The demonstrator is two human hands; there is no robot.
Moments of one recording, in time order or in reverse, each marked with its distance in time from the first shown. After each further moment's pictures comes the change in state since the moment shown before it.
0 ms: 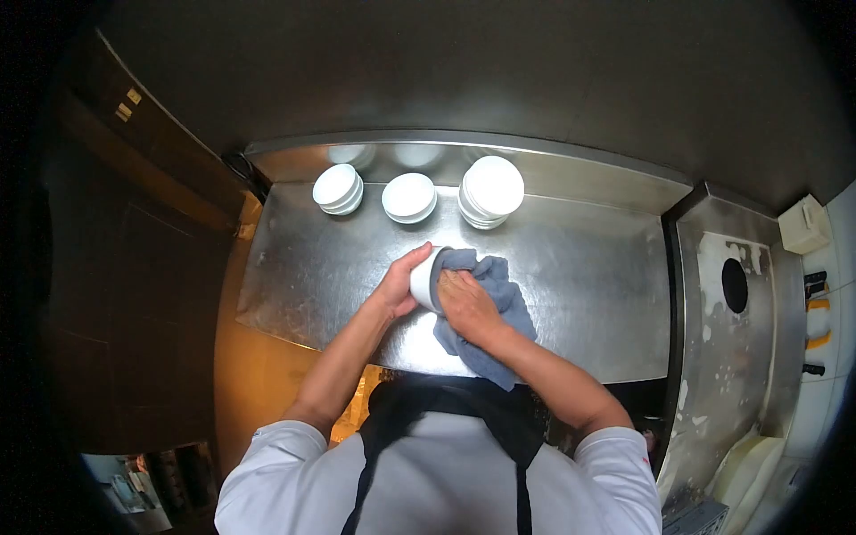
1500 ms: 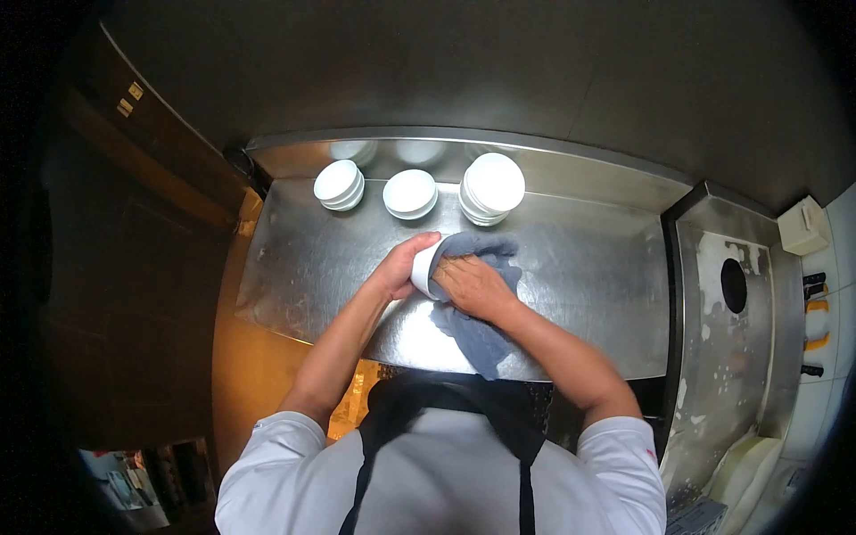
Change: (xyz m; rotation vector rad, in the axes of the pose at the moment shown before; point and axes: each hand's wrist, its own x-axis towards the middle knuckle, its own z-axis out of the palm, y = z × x) left_hand 0.009 0.018 0.005 0.159 0.049 -0.033; right_hand 0.009 0.030 -0.008 -0.004 -0.191 -0.141
